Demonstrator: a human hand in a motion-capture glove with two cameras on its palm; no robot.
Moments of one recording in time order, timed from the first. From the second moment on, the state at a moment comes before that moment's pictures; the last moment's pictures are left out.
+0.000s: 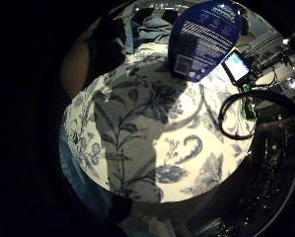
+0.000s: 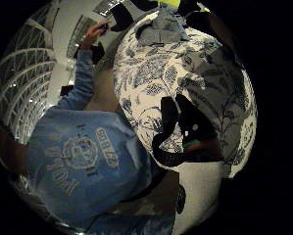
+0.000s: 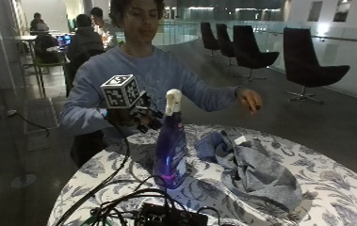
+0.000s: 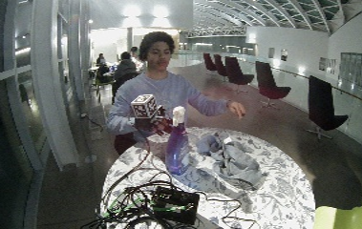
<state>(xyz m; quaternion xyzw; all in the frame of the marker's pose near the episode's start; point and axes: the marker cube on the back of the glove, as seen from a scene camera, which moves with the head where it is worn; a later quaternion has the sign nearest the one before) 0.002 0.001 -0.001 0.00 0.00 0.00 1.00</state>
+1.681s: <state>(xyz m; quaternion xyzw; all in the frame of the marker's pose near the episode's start) 0.062 -0.041 -0.002 0.28 -0.40 0.16 0.86</state>
